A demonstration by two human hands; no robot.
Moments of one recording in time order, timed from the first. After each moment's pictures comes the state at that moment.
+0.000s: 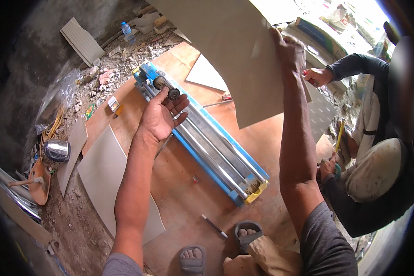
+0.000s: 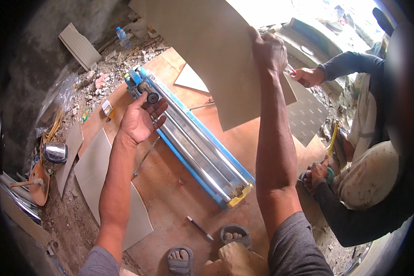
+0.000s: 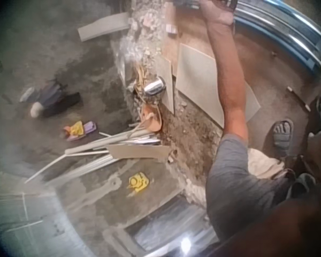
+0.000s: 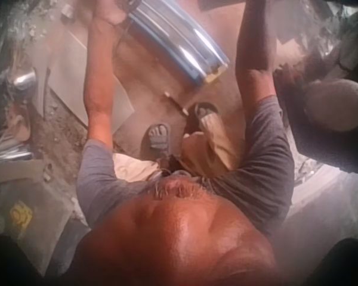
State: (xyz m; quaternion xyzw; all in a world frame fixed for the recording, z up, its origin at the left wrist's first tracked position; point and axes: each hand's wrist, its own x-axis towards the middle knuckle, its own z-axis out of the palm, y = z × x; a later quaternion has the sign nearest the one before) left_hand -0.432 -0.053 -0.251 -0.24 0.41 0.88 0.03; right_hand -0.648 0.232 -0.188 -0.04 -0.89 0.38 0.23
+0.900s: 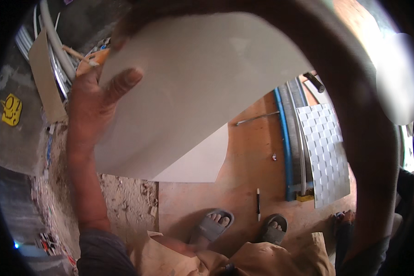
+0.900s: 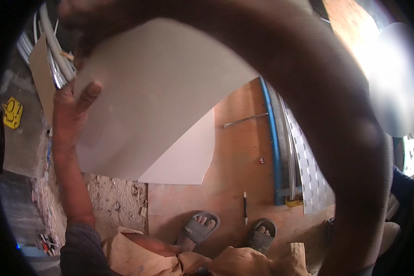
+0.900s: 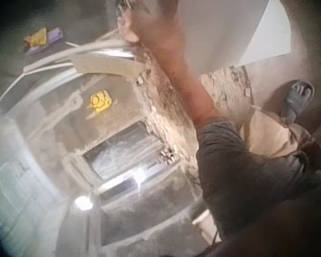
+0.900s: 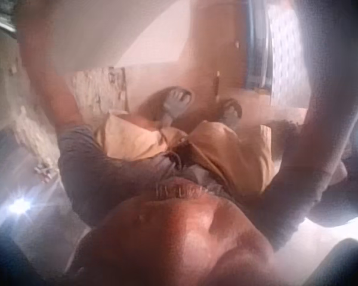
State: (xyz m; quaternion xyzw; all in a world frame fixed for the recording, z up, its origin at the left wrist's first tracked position) left_hand -0.039 -0.125 -0.016 -0.35 0.84 0.21 -0.35; right_hand -0.233 -0.070 0.035 0.78 -0.43 0.18 0.42
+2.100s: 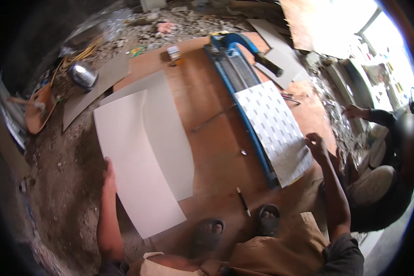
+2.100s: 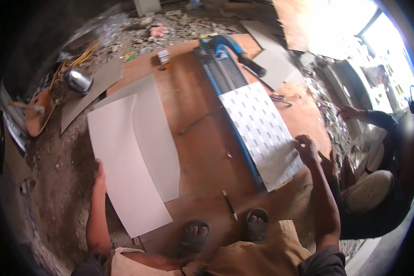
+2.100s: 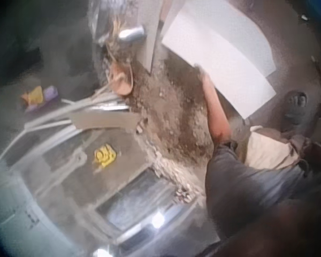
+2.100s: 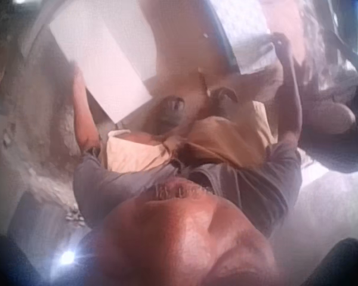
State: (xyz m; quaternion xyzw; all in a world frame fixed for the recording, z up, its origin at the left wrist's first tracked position) left_hand 0.085 -0.283 -0.435 -0.75 0.43 0.48 -0.14; right_hand -0.488 0.314 -0.360 0.26 -0.91 0.29 -0.11
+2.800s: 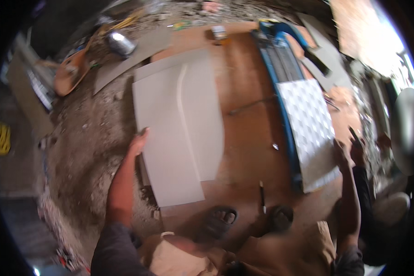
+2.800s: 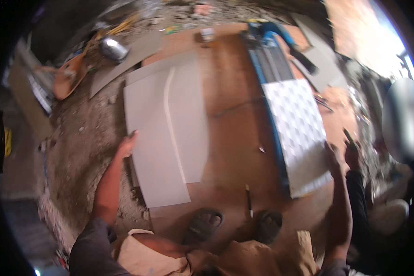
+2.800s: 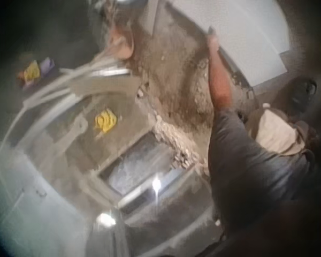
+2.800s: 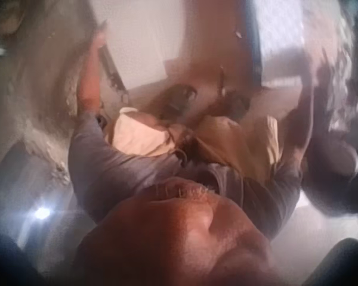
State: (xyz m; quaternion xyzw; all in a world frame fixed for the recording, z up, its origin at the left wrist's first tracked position) left_hand 0.073 -0.296 -0.427 -0.71 0.57 0.39 0.11; right_hand -0.504 0.303 -0.391 0.10 -0.94 0.25 -0.22
